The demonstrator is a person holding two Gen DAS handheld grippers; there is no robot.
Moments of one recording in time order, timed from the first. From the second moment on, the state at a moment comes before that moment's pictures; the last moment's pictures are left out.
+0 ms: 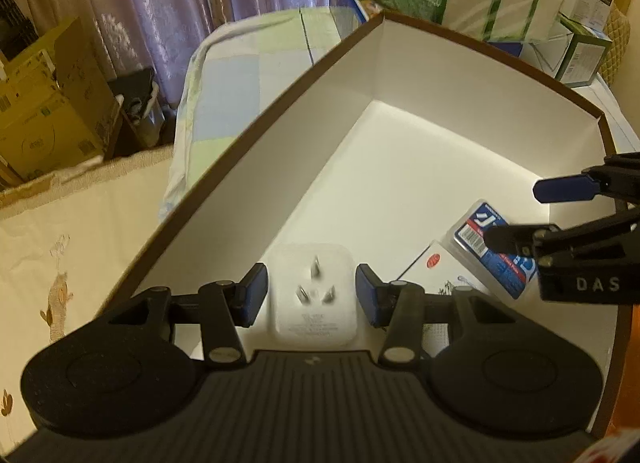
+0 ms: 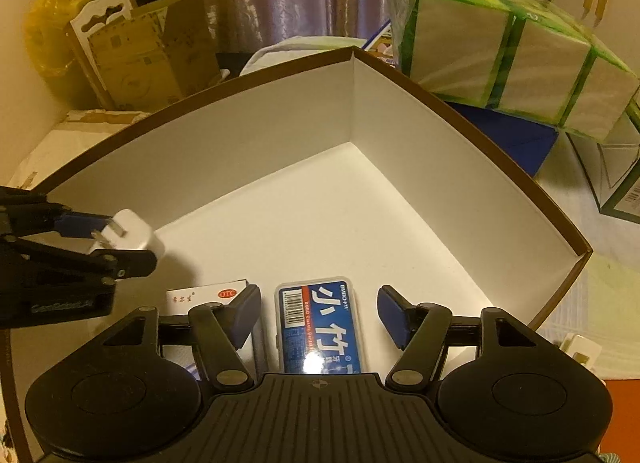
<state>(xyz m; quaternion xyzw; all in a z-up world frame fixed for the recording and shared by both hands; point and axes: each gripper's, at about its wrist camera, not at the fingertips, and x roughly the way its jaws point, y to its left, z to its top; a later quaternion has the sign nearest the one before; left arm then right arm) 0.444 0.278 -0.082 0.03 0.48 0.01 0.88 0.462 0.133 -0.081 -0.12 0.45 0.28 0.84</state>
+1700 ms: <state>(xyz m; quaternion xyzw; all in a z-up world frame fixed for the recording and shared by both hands) 0.290 0.211 -0.001 0.01 0.41 -0.05 0.91 0.305 0.052 -0.004 -0.04 0.40 0.31 0.86</state>
